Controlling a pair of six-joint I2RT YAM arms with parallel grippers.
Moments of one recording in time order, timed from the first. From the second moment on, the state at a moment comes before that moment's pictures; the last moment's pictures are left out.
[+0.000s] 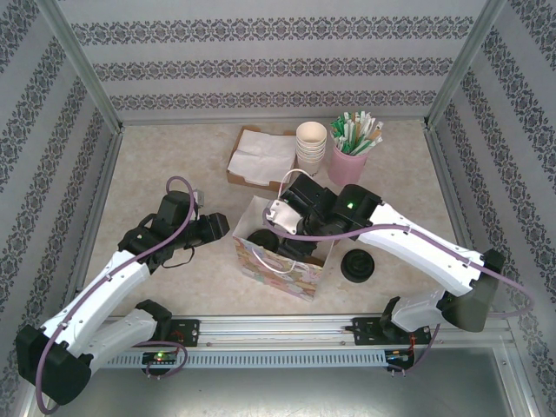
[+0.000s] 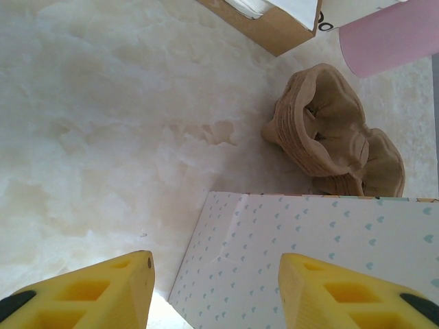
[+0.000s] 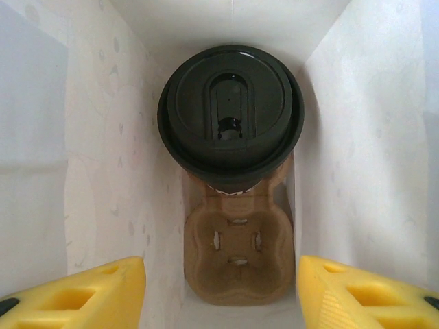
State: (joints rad) left arm -0.44 0.92 0.77 -0.63 0.16 -0.74; right arm 0.96 1.39 1.45 -1.19 -0.13 -0.12
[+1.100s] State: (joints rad) left arm -0.44 0.87 0.83 -0.66 0.10 -0.70; right arm 0.88 1.18 1.73 -1.05 0.02 -0.05
